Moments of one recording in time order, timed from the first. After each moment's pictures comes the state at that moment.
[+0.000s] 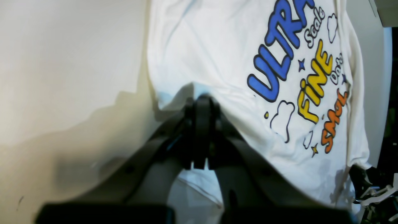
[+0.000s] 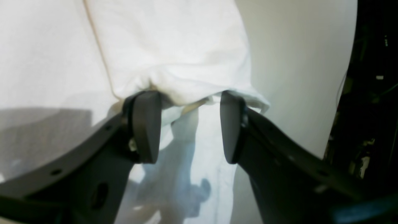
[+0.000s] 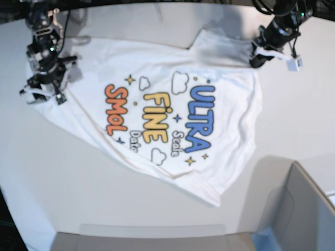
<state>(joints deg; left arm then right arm) 37.1 -13.5 -21.8 116.0 -57.2 9.2 47.2 -16.5 25.7 2.8 100.8 -13.2 13.6 -42.3</state>
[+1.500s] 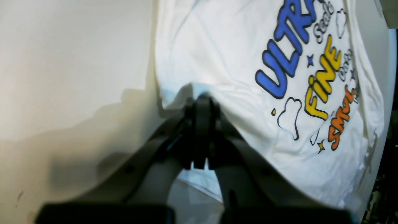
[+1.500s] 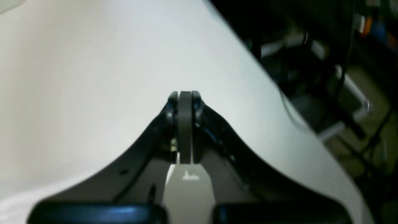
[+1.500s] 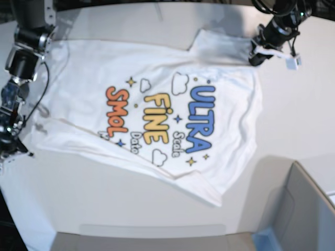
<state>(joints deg) 37.4 -13.3 -21.8 114.9 -57.2 9.2 47.2 24.2 23.8 19.8 59.9 3.5 0.8 -29.0</state>
